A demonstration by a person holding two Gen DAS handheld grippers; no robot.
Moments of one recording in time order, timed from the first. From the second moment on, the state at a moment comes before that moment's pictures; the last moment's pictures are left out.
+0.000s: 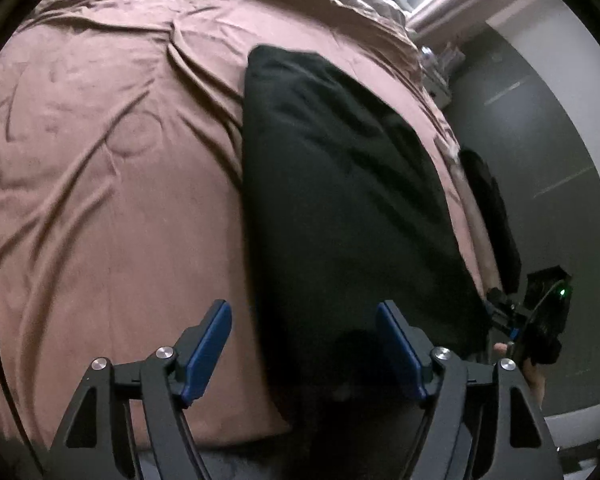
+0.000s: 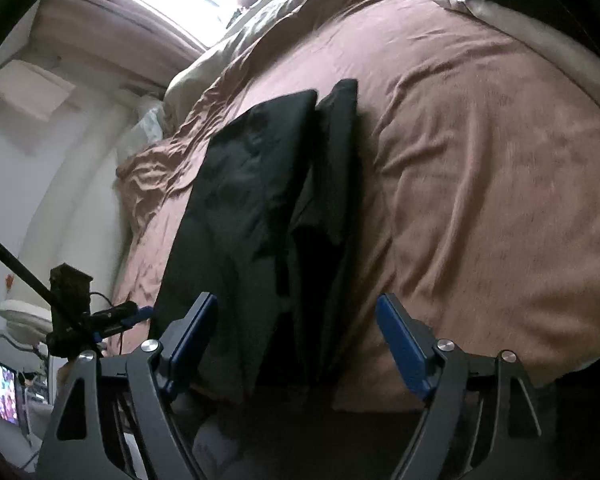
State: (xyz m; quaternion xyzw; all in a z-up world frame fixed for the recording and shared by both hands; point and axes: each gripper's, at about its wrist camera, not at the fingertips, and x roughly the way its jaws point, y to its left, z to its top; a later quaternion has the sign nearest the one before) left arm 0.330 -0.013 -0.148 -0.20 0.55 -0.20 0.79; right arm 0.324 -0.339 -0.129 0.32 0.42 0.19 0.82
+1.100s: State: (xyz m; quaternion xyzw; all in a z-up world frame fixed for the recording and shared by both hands) left arm 0.494 -0.034 -0.192 -0.22 0.55 -0.18 0.79; right arm 0.541 -0.346 -0.208 0.36 0.49 0.30 0.74
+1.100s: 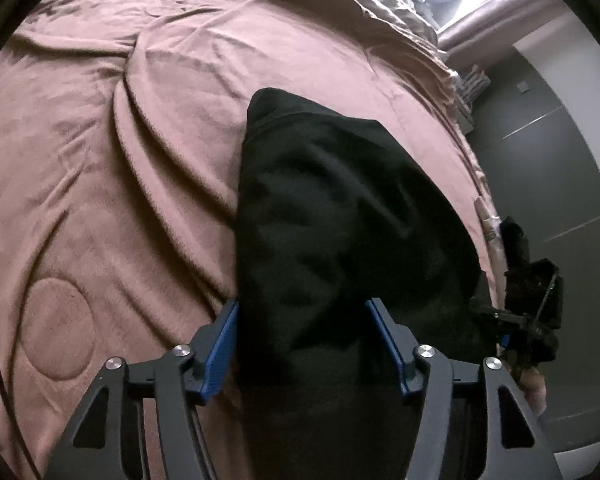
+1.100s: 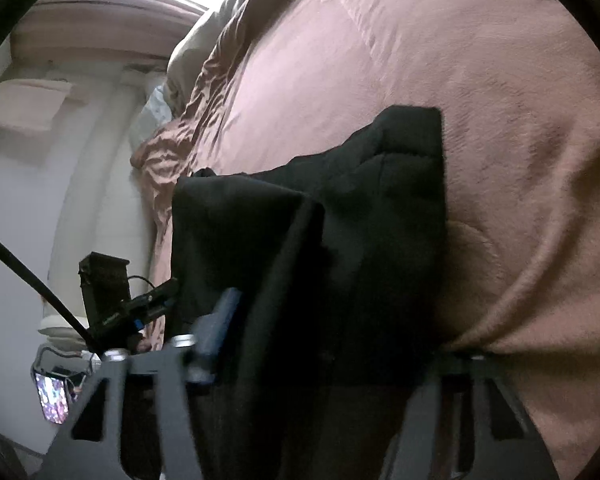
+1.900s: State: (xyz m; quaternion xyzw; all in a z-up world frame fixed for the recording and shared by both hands) left arm 0.417 -0.043 -0.064 -0.18 0.44 -0.19 0.86; right arm 0.432 -0.321 -0.098 0.30 0.36 0.34 0.81
